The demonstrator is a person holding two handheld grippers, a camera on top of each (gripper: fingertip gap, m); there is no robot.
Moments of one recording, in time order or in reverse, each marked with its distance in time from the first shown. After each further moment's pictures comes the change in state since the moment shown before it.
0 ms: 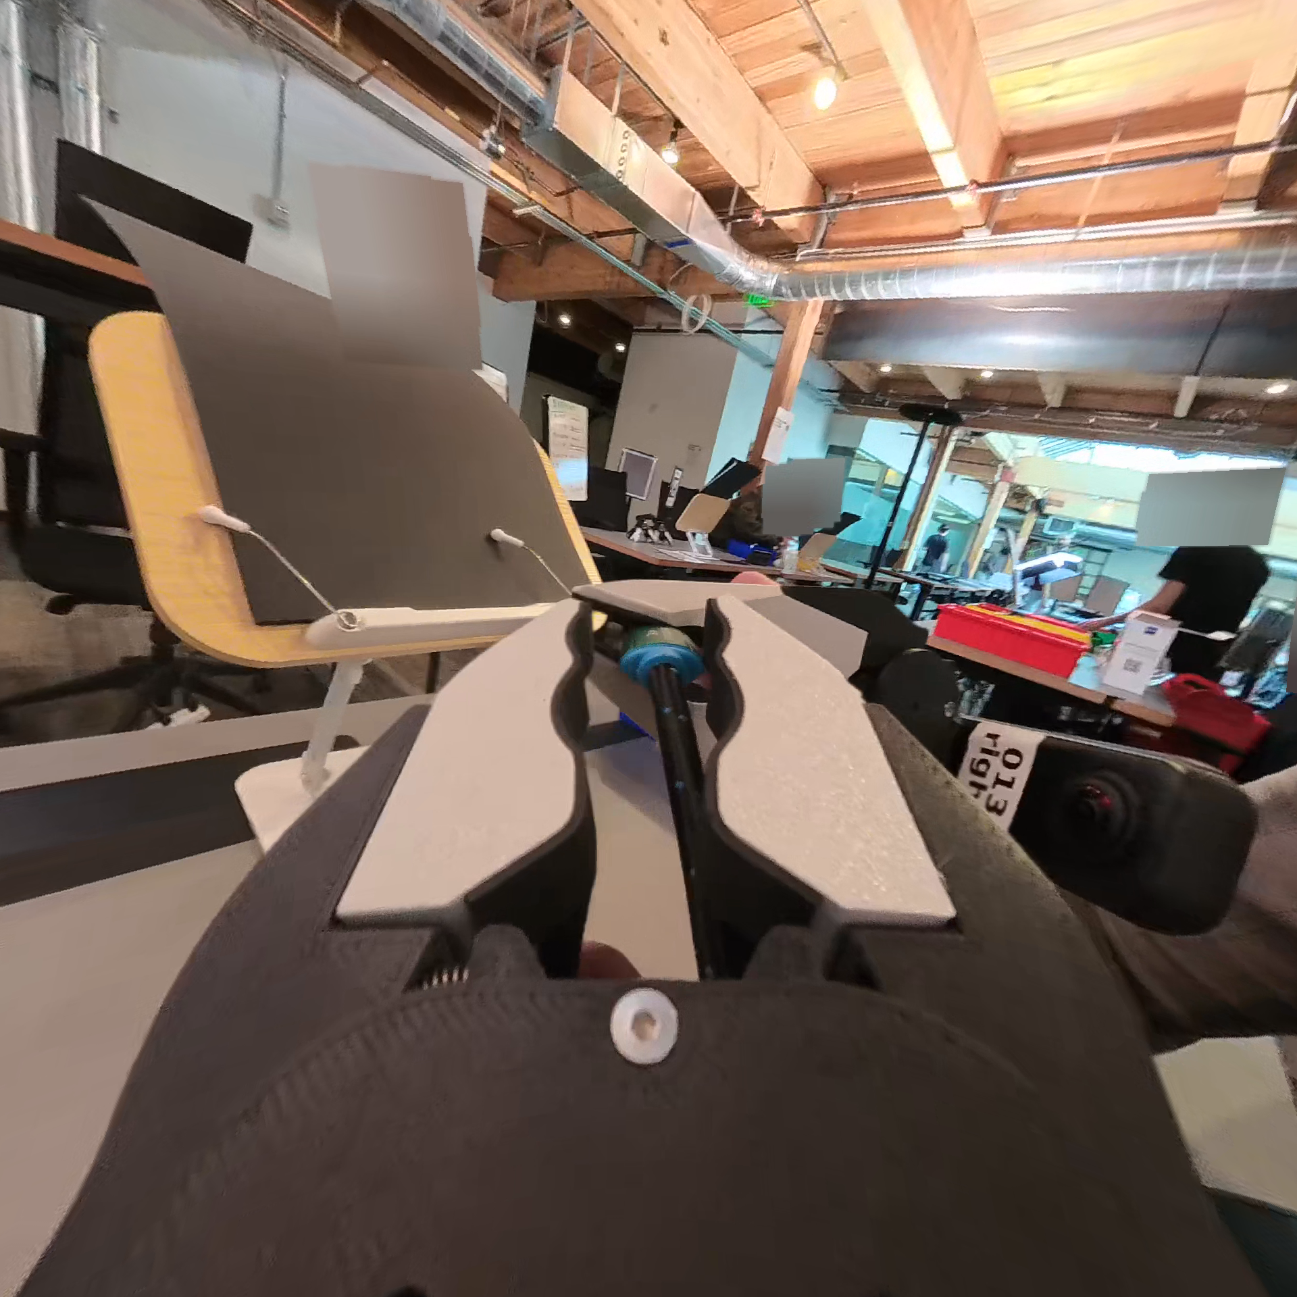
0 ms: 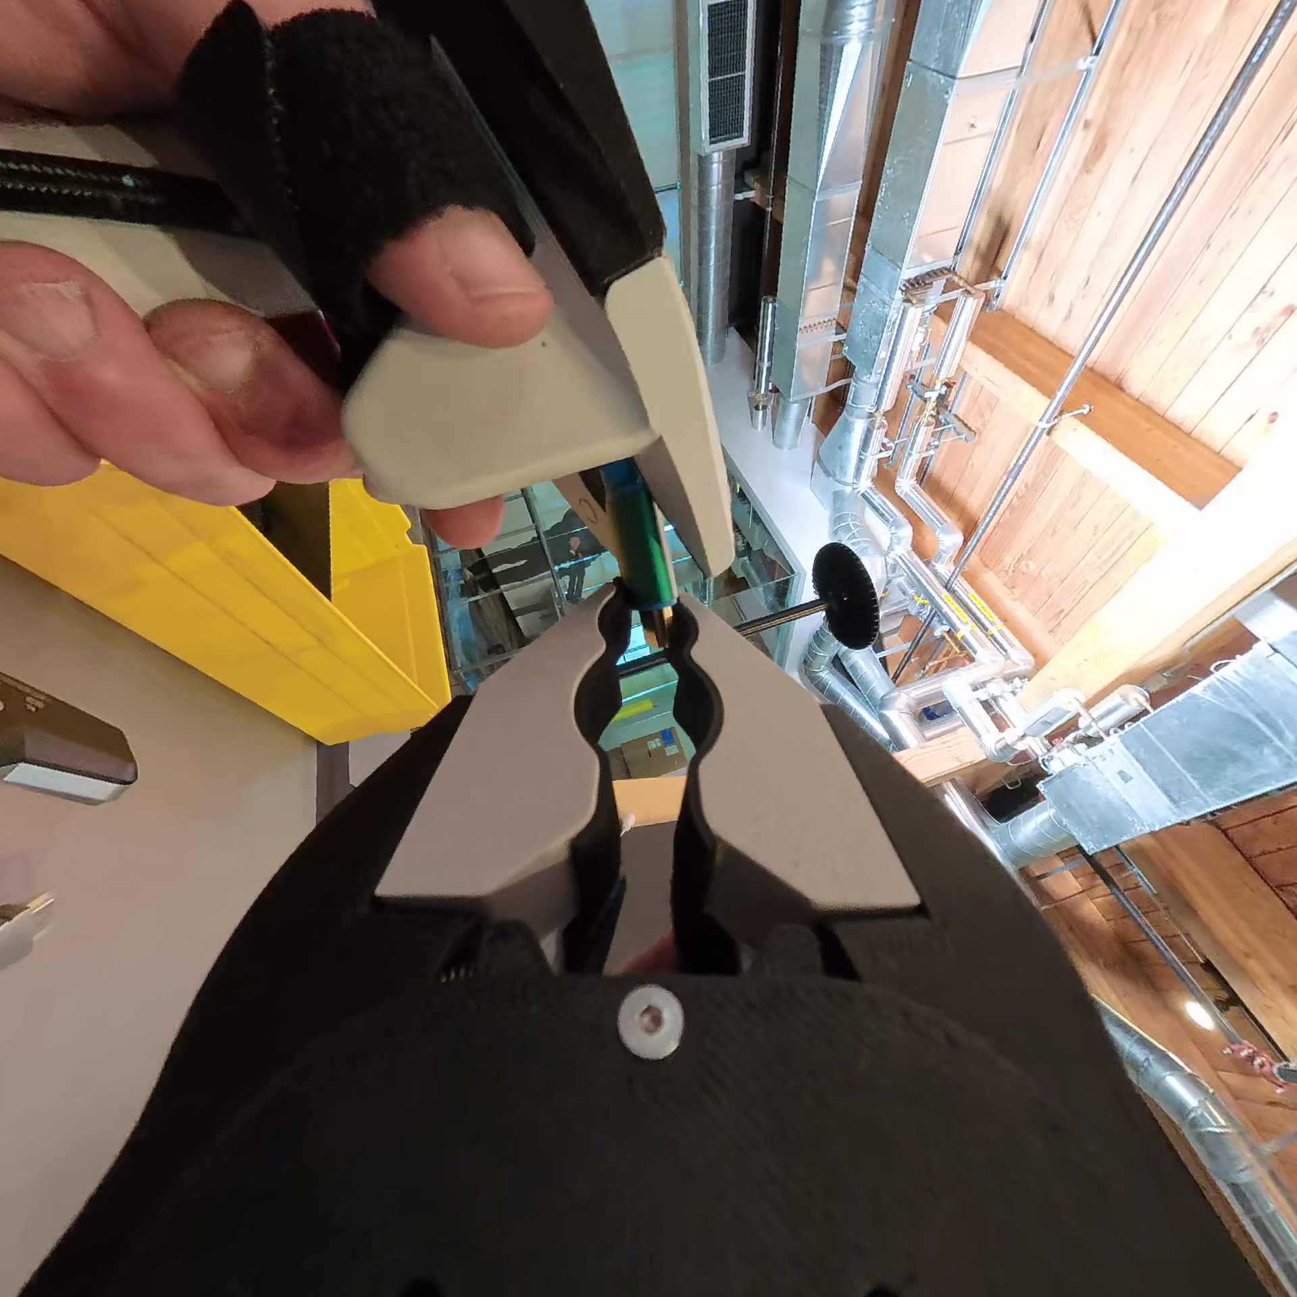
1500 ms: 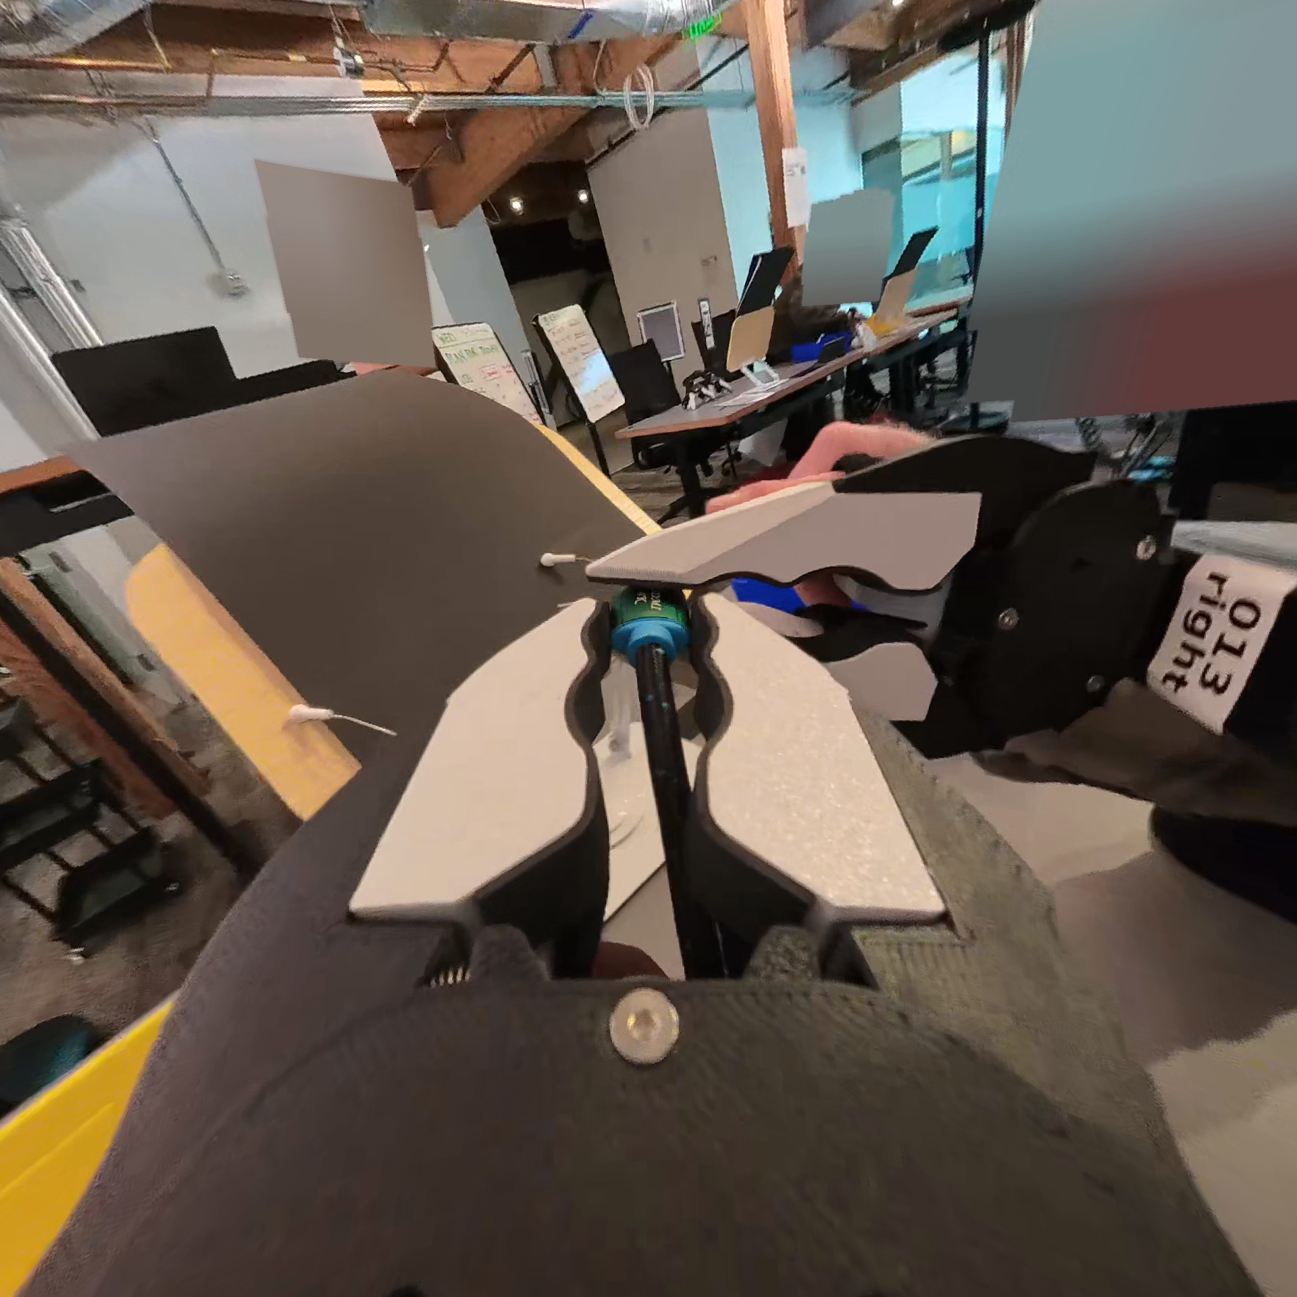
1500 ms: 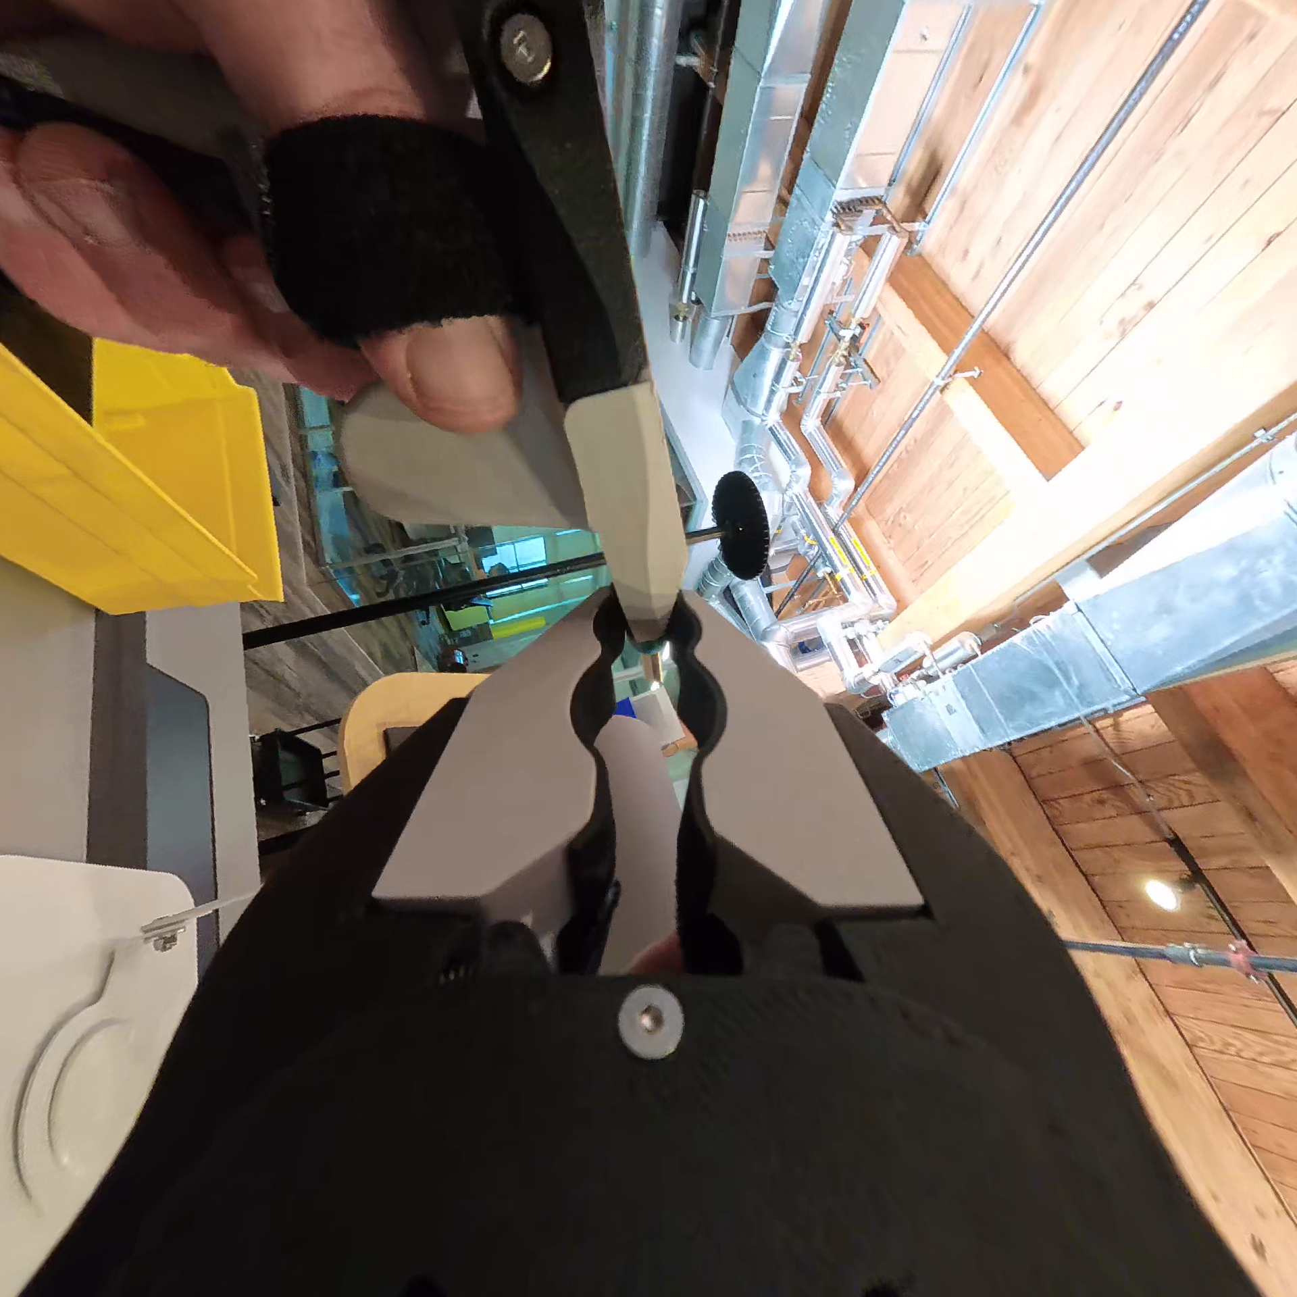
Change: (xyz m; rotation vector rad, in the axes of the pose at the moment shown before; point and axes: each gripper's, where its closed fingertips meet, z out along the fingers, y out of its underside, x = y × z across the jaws) left arm -0.003 -0.006 0.063 -0.220 0.039 0.504; right arm 0.055 0.041 -0.005 -0.141 0.113 -0.170
